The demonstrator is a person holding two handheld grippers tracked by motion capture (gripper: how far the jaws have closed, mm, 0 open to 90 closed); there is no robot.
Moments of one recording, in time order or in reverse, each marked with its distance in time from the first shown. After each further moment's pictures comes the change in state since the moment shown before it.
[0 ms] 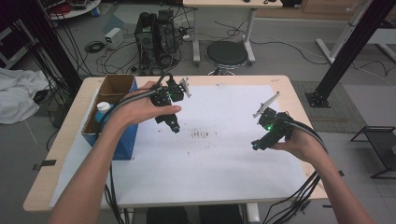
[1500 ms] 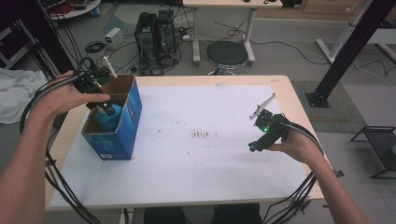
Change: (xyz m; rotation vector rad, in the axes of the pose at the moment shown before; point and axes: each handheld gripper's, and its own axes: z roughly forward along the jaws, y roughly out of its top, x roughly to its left) left arm 0.094 -0.145 -0.045 0.030 0.082 -0.395; right arm 0.003 0.004 0.010 -0.003 0.025 -0.016
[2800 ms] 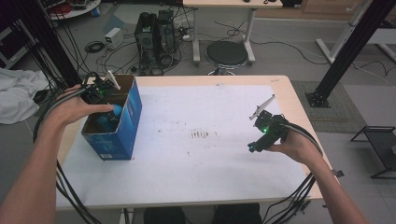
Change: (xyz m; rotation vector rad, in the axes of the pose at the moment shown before) left arm 0.009 -0.007 0.049 0.046 -0.042 -0.014; right arm 0.000 -0.001 0.003 -0.001 0.006 0.002
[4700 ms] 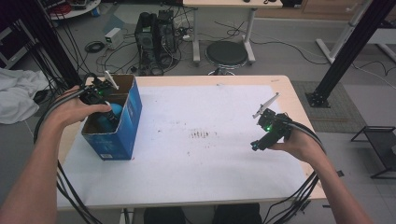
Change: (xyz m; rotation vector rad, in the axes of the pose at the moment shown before) left arm 0.004 -0.004 0.011 -0.078 -0.034 -0.082; right arm -0.007 -0.004 -0.004 0.002 -0.008 0.016
